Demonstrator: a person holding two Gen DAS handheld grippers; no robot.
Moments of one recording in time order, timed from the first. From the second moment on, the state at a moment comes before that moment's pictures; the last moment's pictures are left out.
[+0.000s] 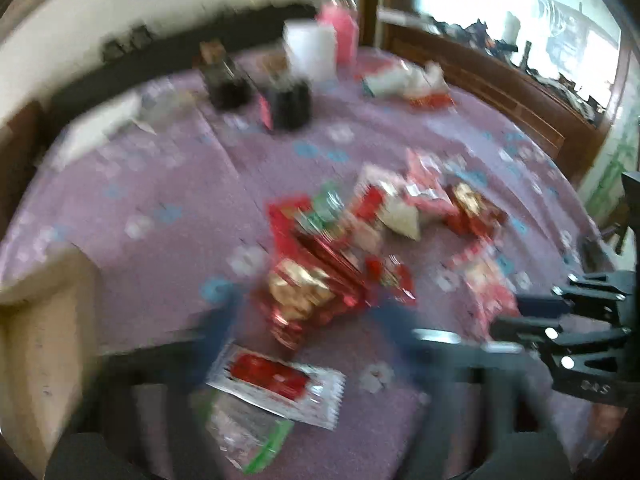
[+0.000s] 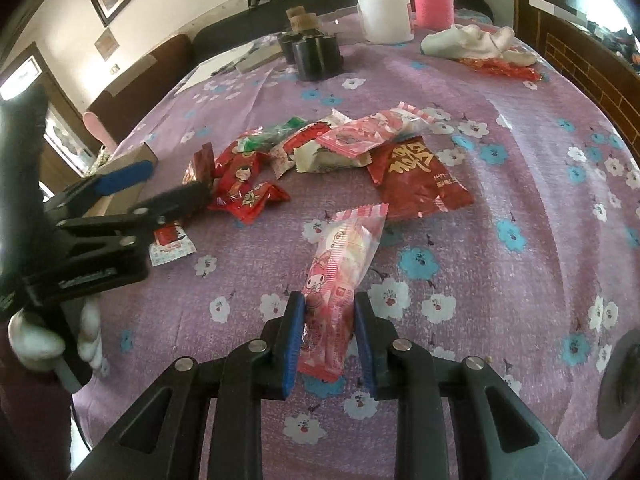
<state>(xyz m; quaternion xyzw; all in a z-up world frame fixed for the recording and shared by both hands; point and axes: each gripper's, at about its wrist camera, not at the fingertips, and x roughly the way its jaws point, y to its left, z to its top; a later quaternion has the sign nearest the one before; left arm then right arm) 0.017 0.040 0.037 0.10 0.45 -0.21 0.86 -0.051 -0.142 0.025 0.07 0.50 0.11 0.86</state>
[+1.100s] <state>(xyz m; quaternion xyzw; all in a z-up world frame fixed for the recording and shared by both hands) 0.023 0.024 0.046 0.10 0.43 -0.22 0.87 -0.071 -0.145 0.038 0.09 0.48 0.14 0.86</state>
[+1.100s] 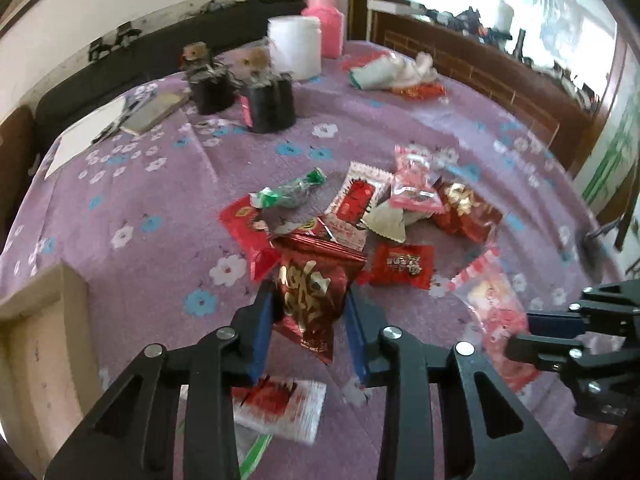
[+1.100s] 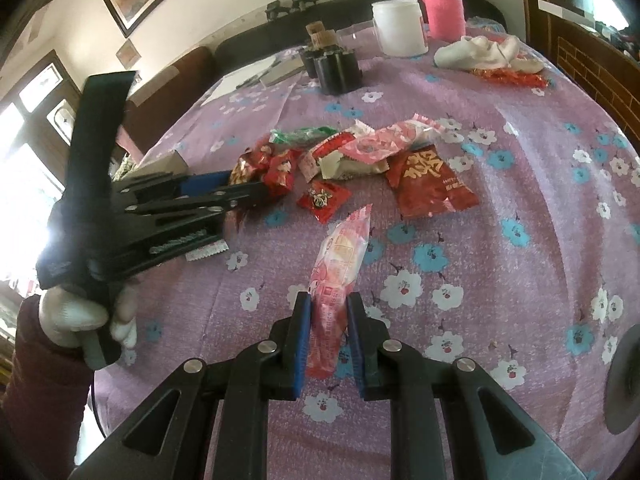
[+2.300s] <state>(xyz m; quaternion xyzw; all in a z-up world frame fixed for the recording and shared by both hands) 0.050 0.328 0.038 -0.27 0.45 -0.06 0.85 0.023 0.147 0.070 -0.03 0.46 0.31 0.83</state>
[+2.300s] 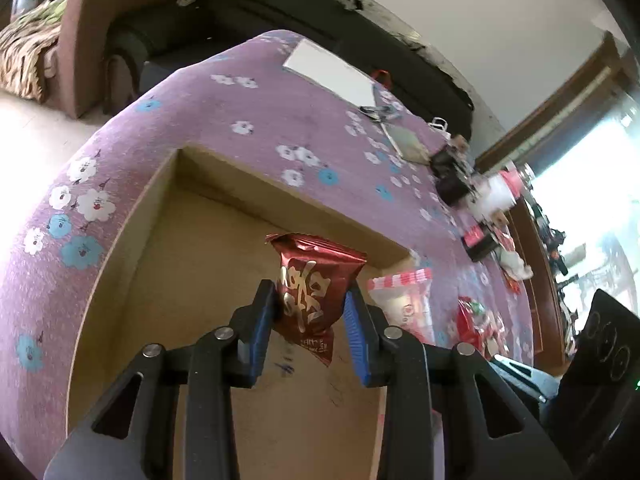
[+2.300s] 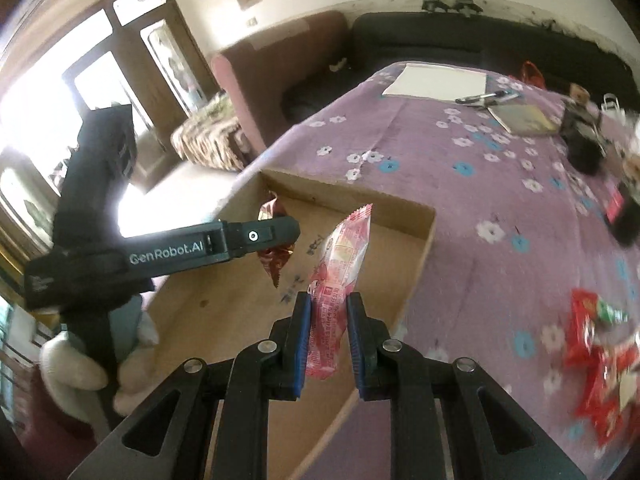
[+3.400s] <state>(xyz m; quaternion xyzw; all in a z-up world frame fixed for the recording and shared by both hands) -0.031 0.175 0.076 -0.14 0.45 -0.14 0.87 0.018 -0.028 0.042 0.04 0.49 0.27 0.83</state>
